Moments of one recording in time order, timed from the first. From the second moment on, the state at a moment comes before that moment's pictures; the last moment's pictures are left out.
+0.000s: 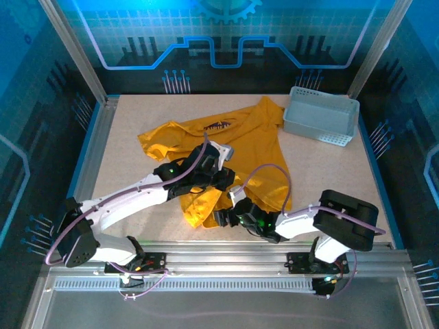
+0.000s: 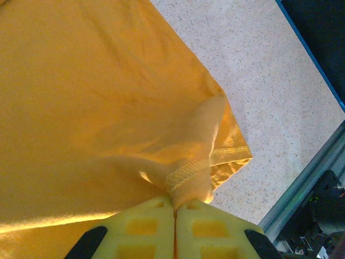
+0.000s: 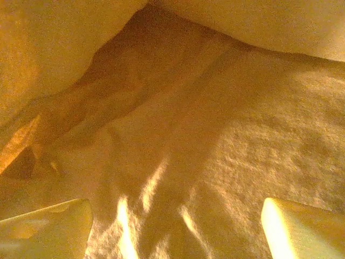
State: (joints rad) left arm -0.82 1.36 1.05 -0.39 0.11 -0.51; right arm 1.11 1.56 0.41 0.55 0.29 0.54
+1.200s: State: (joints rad) left arm -0.82 1.32 1.17 -0.42 0.19 -0.54; right arm 0.99 1.94 0.75 0.70 0.70 0.43
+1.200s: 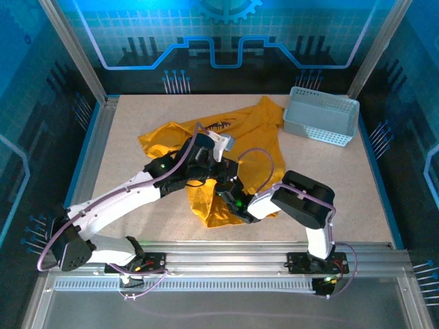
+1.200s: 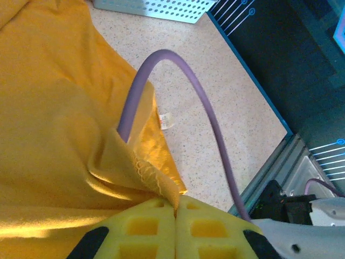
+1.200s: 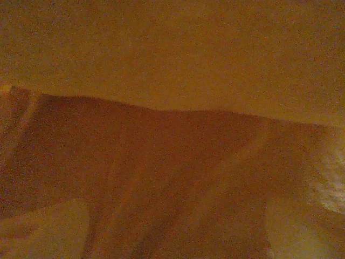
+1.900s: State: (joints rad) left arm -0.83 1.27 1.20 -0.44 0.19 -0.55; right arm 0.87 1.94 0.84 0.38 0.81 0.67
